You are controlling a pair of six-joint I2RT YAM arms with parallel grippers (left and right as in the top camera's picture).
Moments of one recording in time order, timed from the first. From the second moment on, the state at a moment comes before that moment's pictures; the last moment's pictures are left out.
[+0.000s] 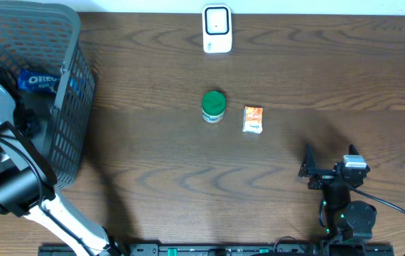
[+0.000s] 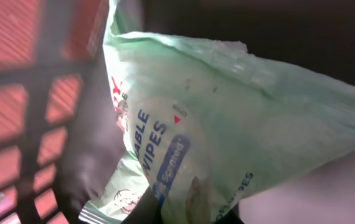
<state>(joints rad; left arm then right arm) 0.58 2.08 1.57 -0.98 -0.37 0.12 -0.03 0.01 0.01 -0.07 -0.01 0.06</state>
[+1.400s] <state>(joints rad) -0.79 2.13 1.74 -0.47 0.13 -0.15 -0.03 0.01 0.01 -0.07 -0.01 0.06</state>
